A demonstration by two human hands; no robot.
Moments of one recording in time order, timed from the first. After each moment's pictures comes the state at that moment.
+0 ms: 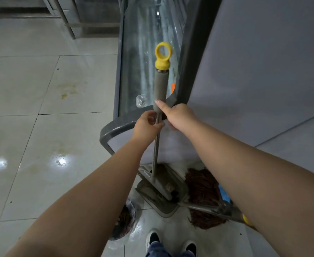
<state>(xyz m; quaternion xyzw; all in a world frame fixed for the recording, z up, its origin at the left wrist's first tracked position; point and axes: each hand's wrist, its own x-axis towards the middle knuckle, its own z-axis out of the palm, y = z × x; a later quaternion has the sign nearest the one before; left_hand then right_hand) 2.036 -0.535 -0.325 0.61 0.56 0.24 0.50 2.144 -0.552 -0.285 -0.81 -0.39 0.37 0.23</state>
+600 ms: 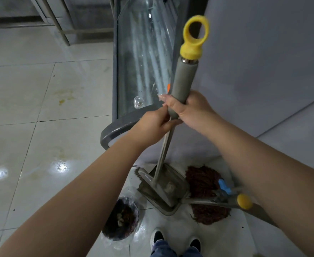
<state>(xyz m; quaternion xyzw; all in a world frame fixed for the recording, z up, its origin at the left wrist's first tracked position) 2.029 -0.562 -0.249 0.85 0.35 0.17 0.36 2.151 -0.602 -0.224 -0.68 -0.49 0.33 0.42</state>
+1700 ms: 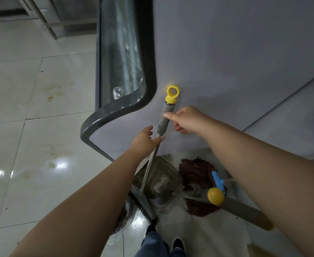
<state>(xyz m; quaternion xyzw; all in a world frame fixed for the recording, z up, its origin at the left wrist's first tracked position) 2.071 -0.597 -0.353 0.66 0.55 0.04 0.51 2.212 -0.626 -0.296 -0.79 -0.35 0.44 0.22</state>
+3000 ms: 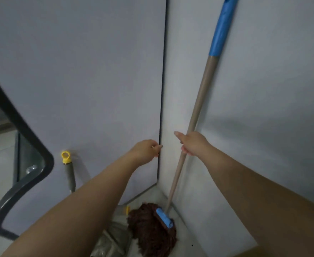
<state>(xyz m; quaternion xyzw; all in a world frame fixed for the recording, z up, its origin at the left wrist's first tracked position) 2.283 -0.806 -0.163 0.90 0.25 -0.02 0.37 2.395 -0.930 -0.150 -0.89 -0.17 0.22 0.35</state>
